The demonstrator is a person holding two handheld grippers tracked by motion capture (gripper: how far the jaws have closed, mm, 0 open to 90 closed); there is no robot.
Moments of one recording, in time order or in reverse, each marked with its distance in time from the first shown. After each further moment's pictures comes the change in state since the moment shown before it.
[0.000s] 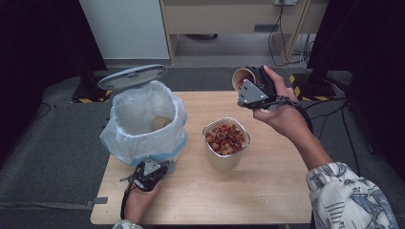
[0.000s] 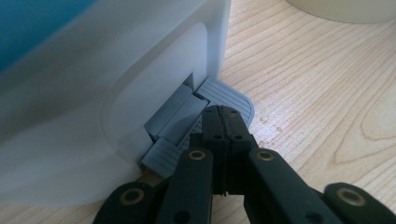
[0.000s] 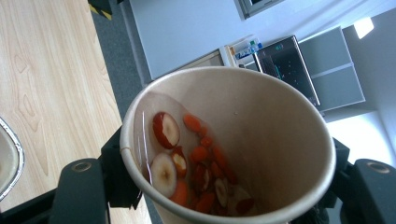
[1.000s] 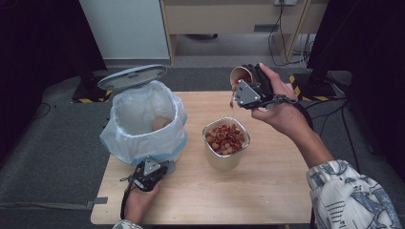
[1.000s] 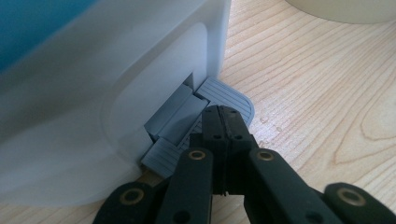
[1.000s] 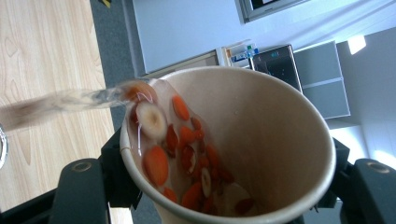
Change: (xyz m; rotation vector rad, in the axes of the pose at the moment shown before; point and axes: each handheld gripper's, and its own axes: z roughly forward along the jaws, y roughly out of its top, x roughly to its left) left arm 0.000 0.000 0.000 0.002 0.000 0.000; right arm -0.004 0.012 -0.002 0.015 -0.012 -0.107
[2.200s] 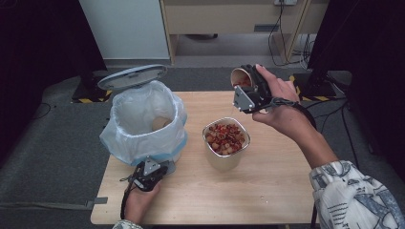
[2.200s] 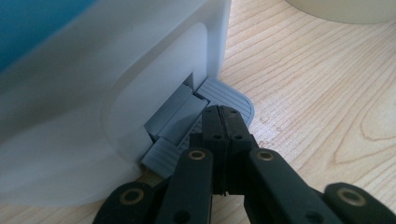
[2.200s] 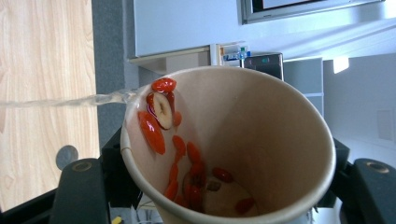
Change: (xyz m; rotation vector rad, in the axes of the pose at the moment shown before) left arm 0.000 0.000 0.000 0.000 0.000 -0.001; right arm 0.003 0.007 -0.006 0.035 -0.032 -0.172
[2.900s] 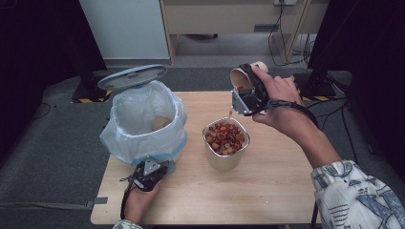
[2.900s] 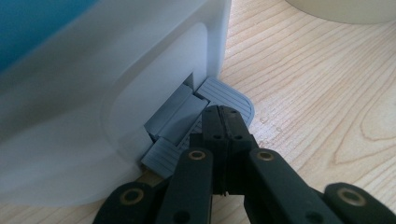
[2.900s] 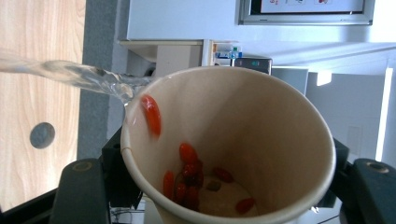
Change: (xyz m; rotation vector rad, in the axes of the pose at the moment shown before) left arm 0.000 0.000 0.000 0.000 0.000 -0.001; right arm -0.001 0.008 -0.004 0.031 -0.033 -0.150
